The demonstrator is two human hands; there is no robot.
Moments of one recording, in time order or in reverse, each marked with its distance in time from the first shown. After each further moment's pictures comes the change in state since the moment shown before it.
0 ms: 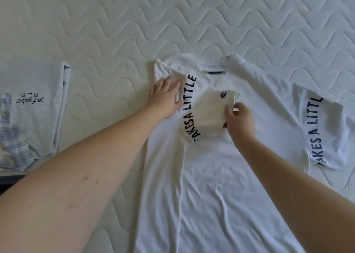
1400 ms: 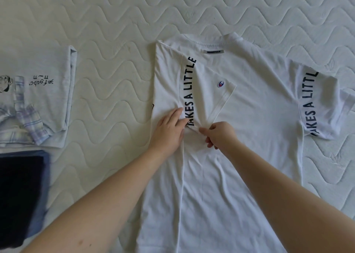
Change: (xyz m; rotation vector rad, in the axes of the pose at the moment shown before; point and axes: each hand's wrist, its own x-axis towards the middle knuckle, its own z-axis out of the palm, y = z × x) left_hand -0.162 0.037 0.070 -0.094 0.228 0.227; right_hand -0.087 0.038 0.006 -0.313 -0.470 0.213
